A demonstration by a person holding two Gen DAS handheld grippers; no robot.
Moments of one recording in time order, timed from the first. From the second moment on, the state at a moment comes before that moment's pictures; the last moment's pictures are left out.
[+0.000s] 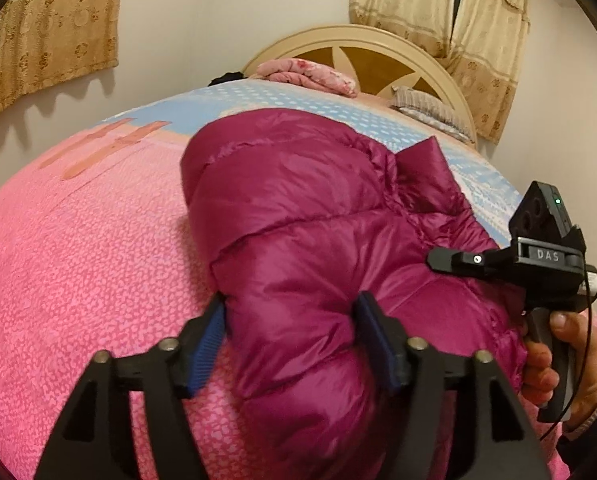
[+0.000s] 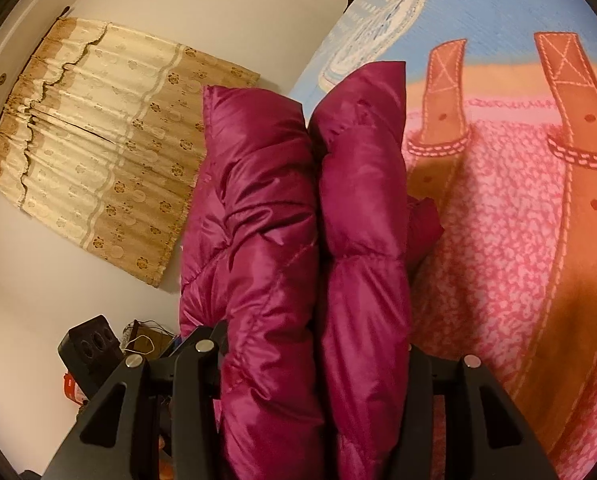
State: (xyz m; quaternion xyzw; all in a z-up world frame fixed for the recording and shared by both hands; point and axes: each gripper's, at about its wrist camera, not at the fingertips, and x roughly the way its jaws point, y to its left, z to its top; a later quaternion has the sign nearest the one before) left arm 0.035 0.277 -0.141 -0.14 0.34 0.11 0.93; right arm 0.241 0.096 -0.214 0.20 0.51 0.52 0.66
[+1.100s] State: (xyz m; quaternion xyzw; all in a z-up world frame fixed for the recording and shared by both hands) left arm -0.047 0.215 -0.005 -0.06 0.17 0.13 0.97; right arm 0.102 -0.027 -0.052 0.10 0.29 0.39 0.87
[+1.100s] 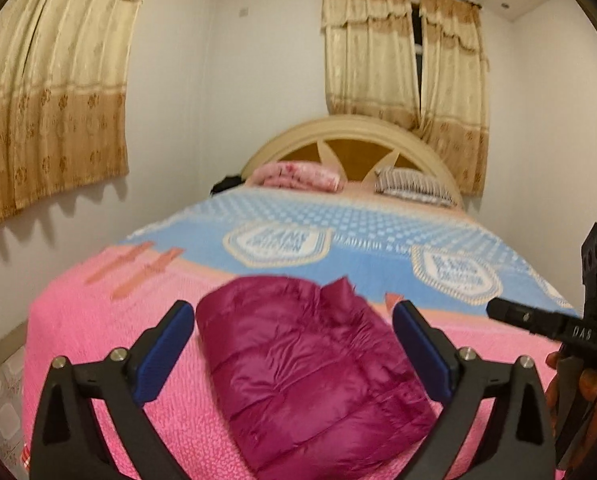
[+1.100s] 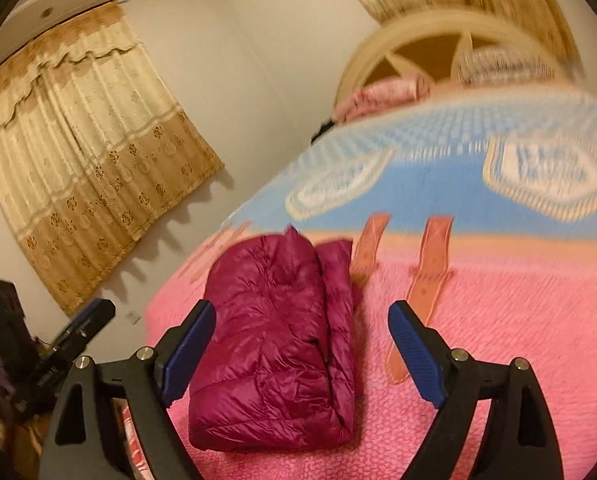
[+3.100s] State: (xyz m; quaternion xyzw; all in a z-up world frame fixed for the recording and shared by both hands) left arm -0.056 0.196 0.008 -0.03 0.13 0.15 0.98; right arm 0.049 -0.021 -0.030 0.07 0.24 0.39 0.88
